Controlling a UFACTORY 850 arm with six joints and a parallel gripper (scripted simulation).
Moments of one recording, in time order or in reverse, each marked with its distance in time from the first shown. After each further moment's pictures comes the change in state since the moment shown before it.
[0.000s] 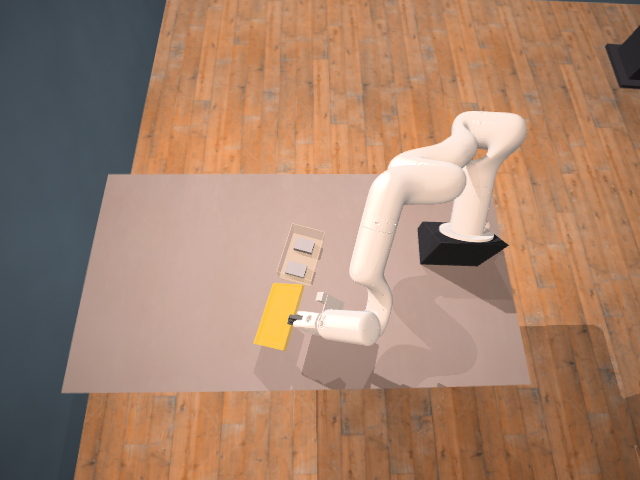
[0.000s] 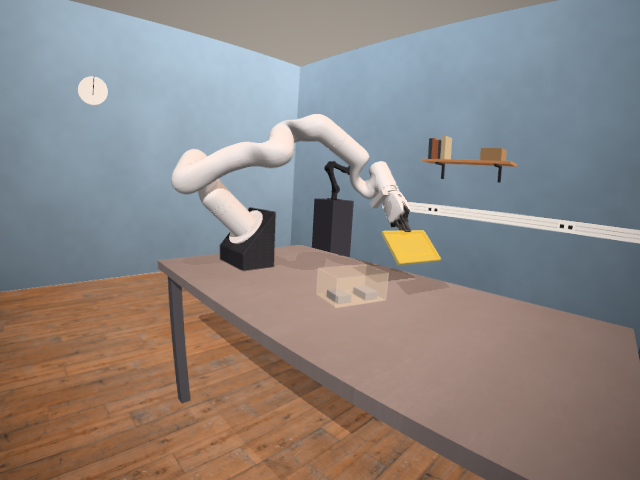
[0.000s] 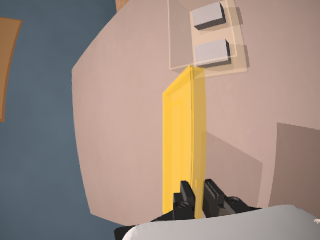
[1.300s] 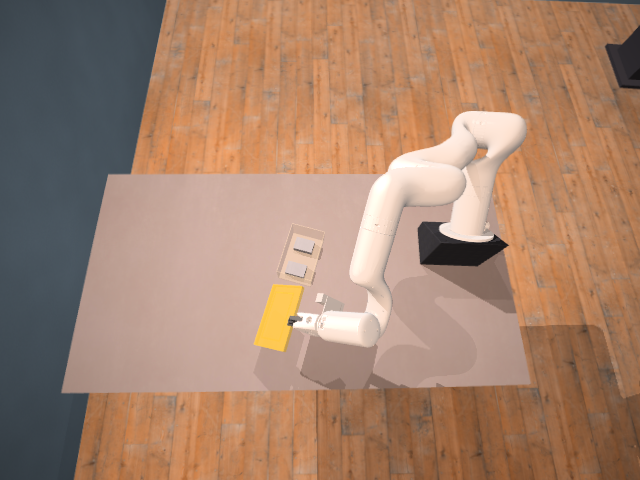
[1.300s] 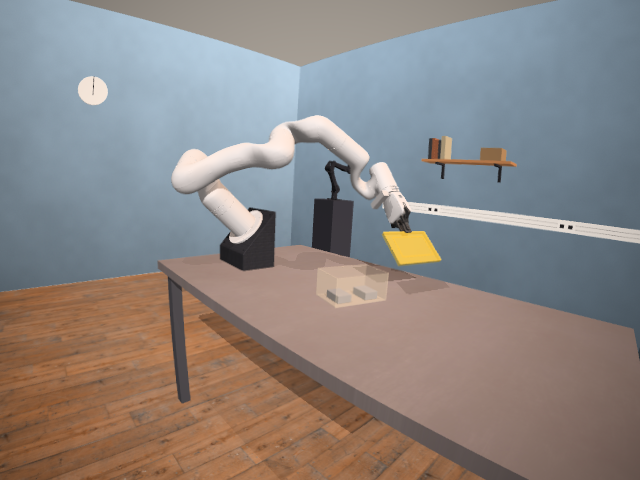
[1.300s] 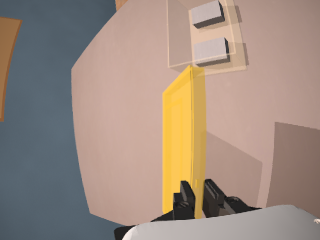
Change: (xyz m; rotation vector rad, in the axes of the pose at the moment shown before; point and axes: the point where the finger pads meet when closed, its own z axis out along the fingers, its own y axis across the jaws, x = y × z) arm -0.003 0.003 0.002 0.000 0.000 0.000
